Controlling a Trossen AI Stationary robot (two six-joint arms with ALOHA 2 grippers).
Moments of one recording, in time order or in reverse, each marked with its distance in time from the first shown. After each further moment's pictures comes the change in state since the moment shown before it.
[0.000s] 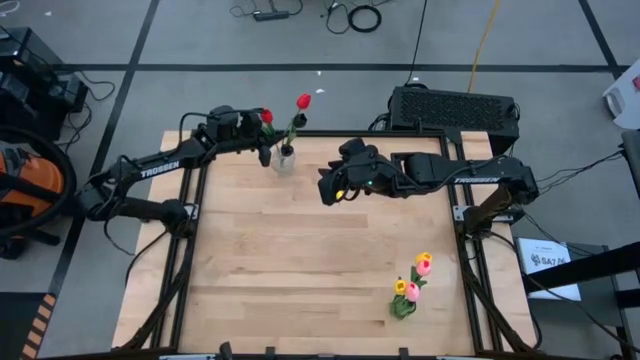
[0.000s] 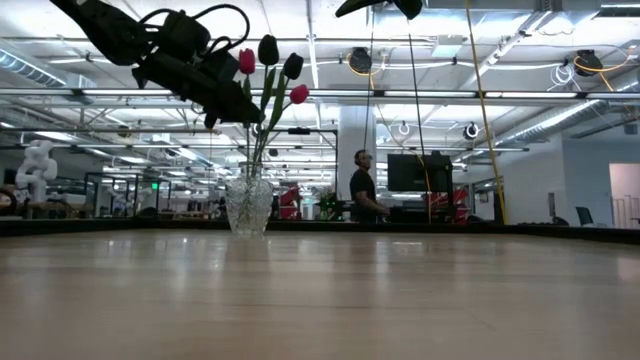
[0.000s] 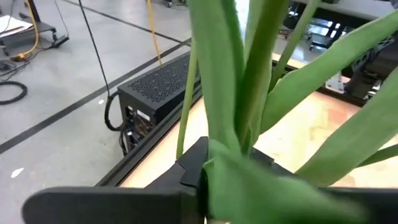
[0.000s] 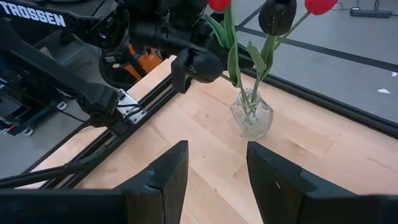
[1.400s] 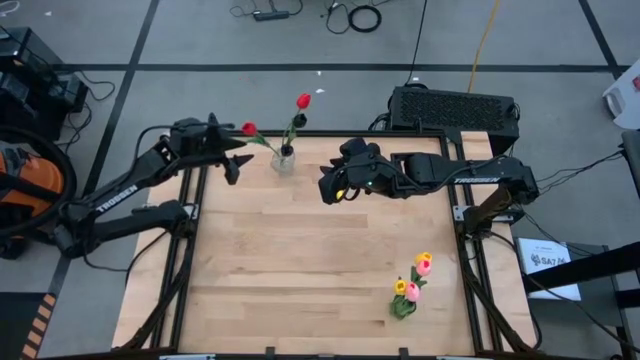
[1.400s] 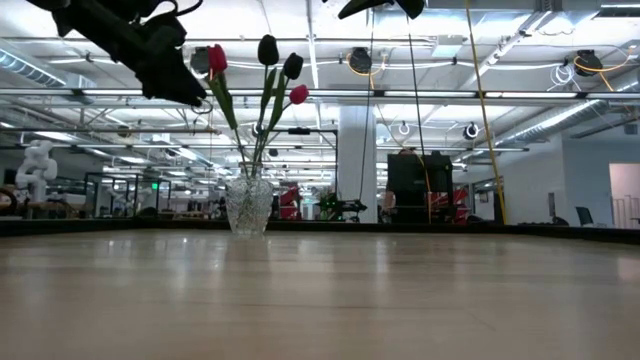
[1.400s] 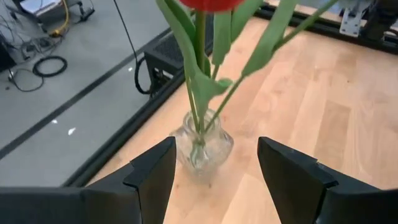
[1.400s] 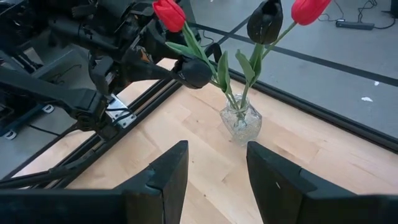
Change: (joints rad) left arm -0.004 -0.456 0.000 -0.618 -0.120 0.127; right arm -0.001 0.000 0.000 -0.008 0.047 -0.025
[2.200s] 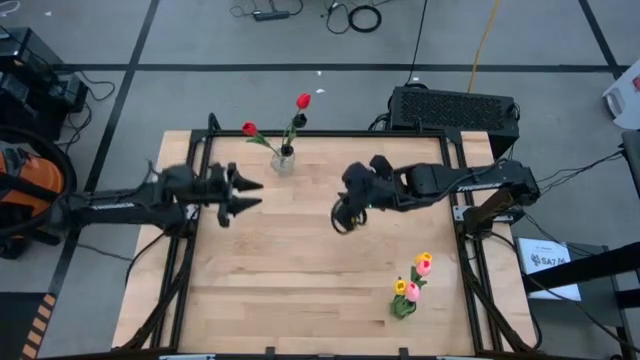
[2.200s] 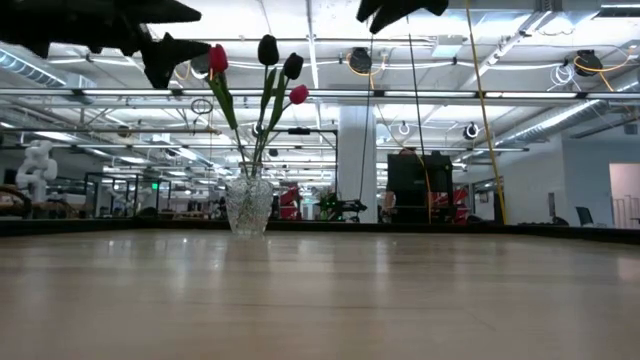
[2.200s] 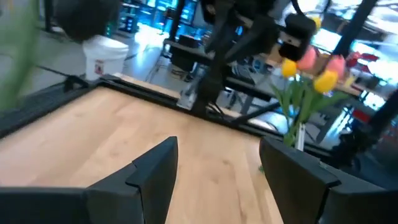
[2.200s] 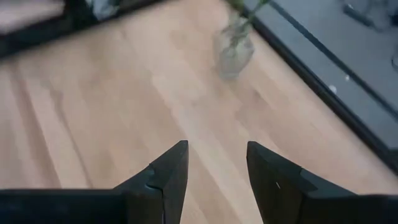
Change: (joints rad) left arm -0.587 -0.217 -0.330 0.569 -0.066 -0.421; right arm 0.081 0.000 0.000 -0.310 -0.058 -0.143
